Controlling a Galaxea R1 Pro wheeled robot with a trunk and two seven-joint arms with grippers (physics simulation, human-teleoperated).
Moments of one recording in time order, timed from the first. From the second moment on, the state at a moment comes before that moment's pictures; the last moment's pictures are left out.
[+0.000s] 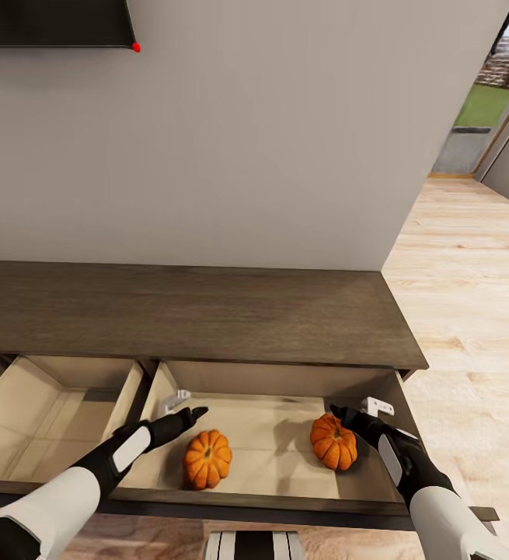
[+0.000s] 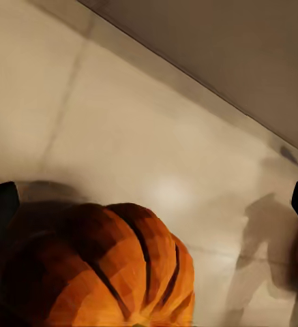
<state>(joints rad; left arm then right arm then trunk) -0.76 0.12 -0.51 -0.37 1.04 0.28 -0.23 -0.66 -0.02 -0.41 -0.53 0.03 0.22 0.28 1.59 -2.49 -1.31</state>
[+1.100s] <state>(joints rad) -0.70 0.08 -0.51 -0.40 1.03 0.37 -0.23 -0.65 -0.06 -0.41 -0.50 0.02 0.45 0.68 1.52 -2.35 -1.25</state>
